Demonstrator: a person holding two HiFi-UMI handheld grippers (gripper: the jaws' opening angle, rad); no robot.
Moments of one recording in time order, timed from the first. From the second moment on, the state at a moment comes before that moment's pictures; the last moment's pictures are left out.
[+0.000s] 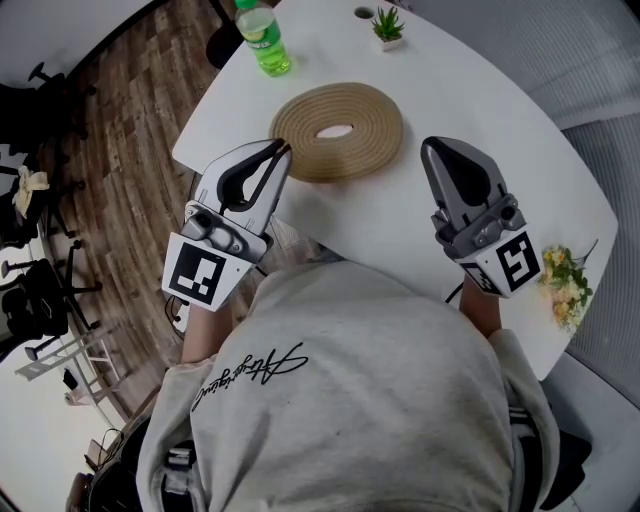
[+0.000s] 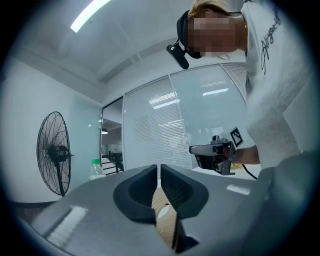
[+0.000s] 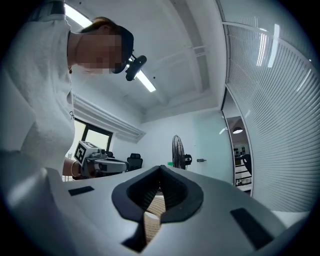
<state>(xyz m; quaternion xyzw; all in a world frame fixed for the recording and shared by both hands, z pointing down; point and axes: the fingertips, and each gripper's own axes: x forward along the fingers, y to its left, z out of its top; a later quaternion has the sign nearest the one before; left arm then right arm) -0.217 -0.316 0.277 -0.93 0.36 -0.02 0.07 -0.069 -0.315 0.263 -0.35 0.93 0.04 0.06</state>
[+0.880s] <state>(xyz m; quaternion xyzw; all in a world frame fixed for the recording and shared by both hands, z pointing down) -0.210 -0.322 0.285 -0.93 0.36 -0.02 0.06 -0.080 -0.315 0.274 -0.34 0.94 0.05 0.02</state>
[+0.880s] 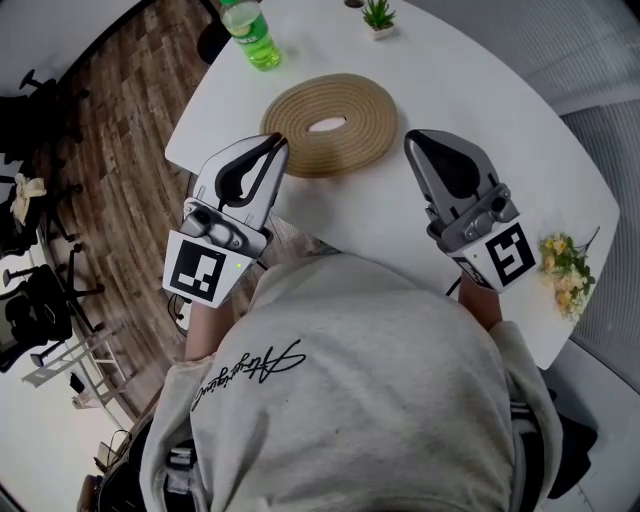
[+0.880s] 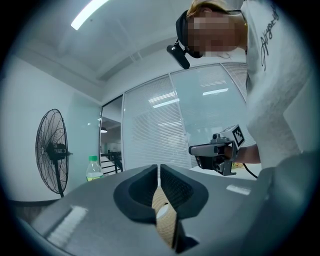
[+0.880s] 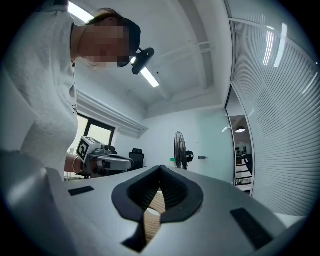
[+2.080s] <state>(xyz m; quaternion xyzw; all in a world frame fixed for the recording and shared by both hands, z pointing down) -0.212 -0.320 0.282 -0.93 0.36 -0.02 0.07 -0.082 -0.316 0.275 -0.35 0.93 0.06 0.00</state>
